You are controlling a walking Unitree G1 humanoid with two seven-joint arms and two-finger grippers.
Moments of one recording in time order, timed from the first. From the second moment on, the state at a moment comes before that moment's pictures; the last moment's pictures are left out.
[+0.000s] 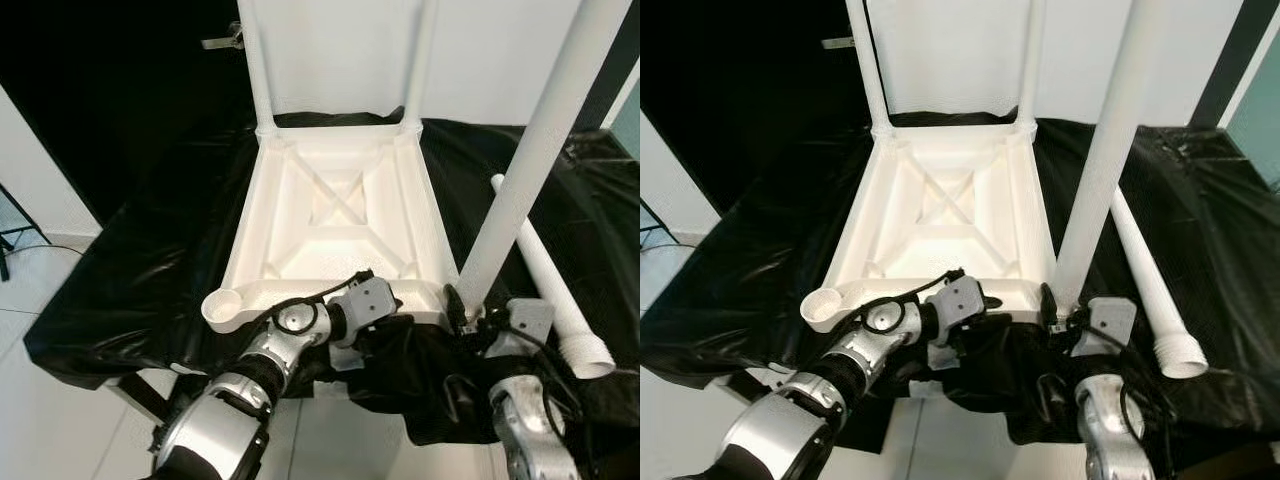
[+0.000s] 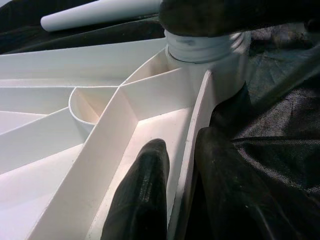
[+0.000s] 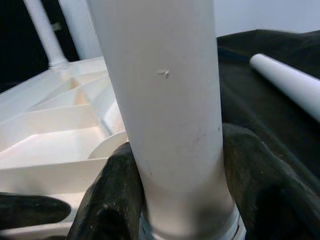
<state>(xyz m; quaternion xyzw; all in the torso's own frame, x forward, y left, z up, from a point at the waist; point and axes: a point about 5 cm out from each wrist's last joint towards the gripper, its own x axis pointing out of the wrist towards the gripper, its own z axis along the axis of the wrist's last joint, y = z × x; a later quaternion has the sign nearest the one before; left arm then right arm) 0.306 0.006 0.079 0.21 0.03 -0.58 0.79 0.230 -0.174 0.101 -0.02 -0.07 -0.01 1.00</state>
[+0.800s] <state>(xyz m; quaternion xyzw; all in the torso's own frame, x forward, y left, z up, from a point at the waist) 0.307 0.005 0.082 0.21 0.02 -0.58 0.78 0.261 -0.187 0.125 -0.11 -0.08 0.17 0.98</state>
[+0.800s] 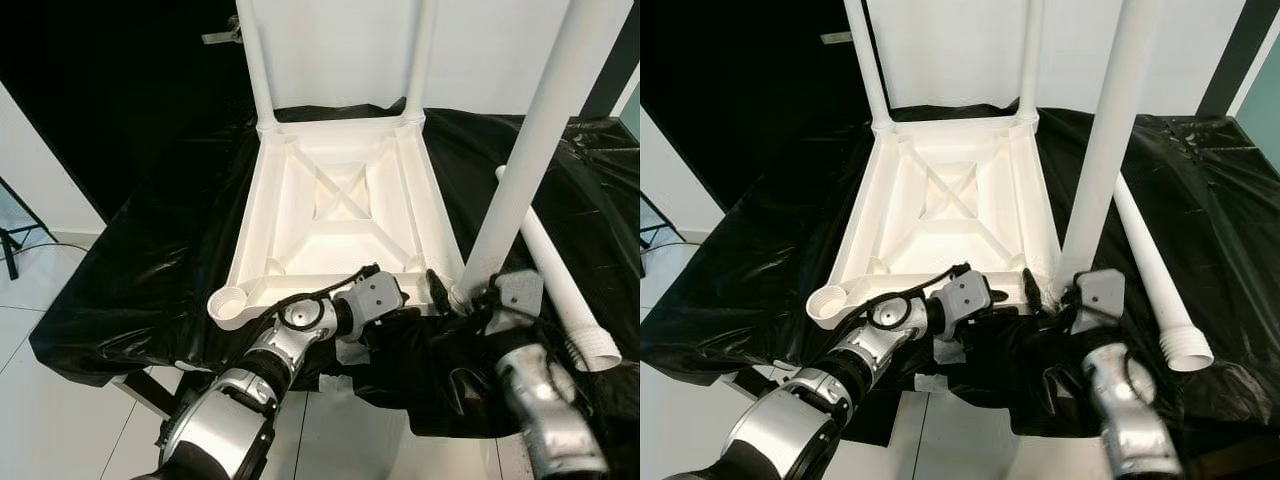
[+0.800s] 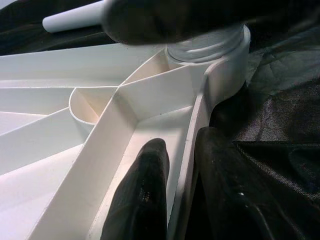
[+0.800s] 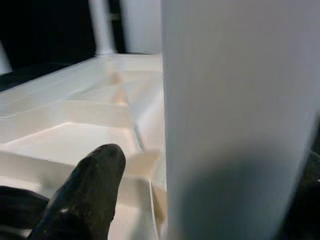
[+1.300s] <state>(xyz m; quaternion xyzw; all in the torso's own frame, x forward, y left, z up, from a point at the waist) 0.307 0.005 0.081 0.21 0.03 -0.58 0.79 0.263 -0.207 0.134 -0.14 0.00 0.32 0.94</state>
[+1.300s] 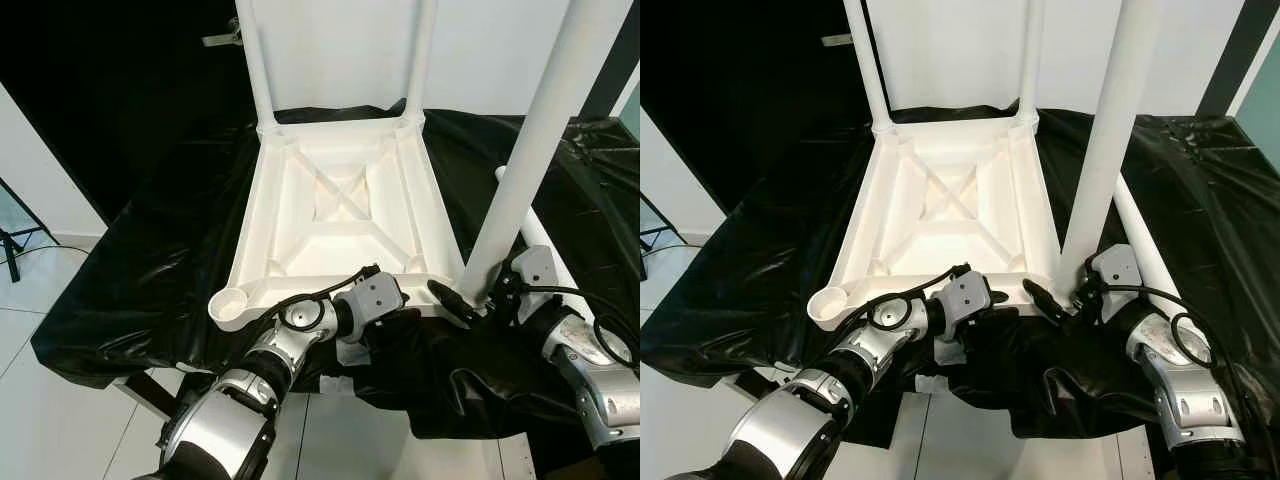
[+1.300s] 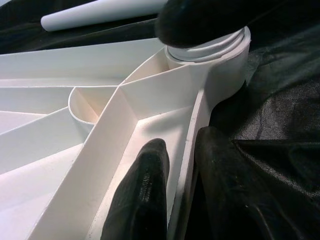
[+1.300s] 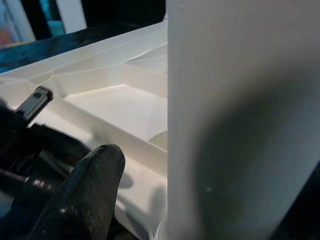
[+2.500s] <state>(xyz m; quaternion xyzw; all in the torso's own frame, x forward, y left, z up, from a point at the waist) 0.308 0.012 0.078 0.21 0.03 -0.58 0.79 0.254 -0.159 0.100 -0.05 -0.10 -0.06 0.99</state>
